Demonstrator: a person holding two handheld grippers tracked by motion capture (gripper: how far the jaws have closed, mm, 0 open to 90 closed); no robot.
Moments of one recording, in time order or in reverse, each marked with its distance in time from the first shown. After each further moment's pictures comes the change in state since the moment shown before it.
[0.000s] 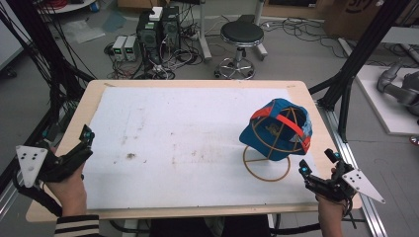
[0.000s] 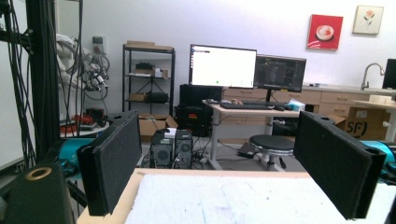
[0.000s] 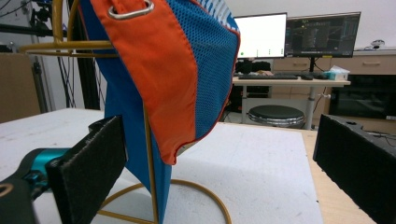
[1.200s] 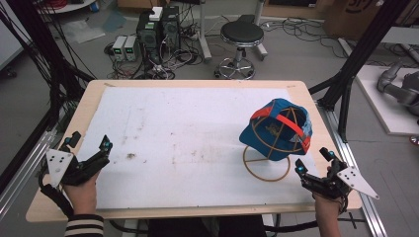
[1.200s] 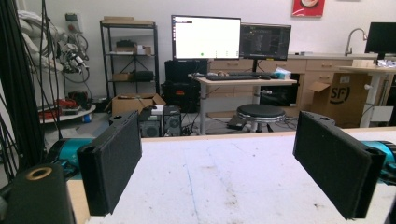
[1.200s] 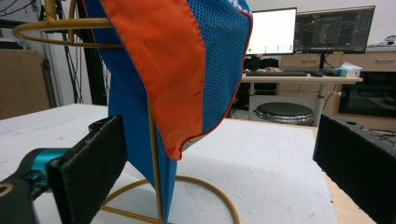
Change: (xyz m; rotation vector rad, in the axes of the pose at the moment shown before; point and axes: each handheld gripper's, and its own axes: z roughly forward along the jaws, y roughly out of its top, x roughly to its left) left arm -0.011 -0.042 0.003 0.106 -0.076 0.045; right arm -0.001 -0.008 0.009 0.011 0.031 0.000
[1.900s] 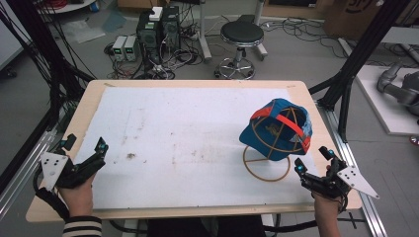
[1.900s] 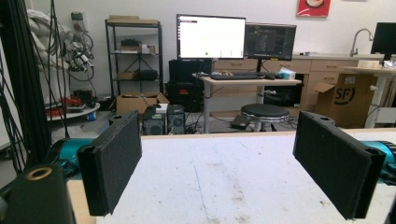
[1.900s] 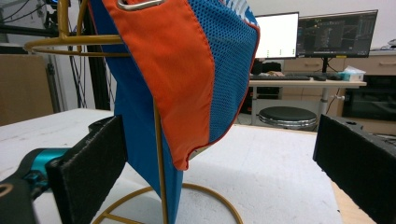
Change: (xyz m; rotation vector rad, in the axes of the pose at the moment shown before) left arm 0.007 -0.001 -0.007 -0.001 0.018 -0.007; right arm 0.003 0.004 0.002 -0.018 0.011 -0.001
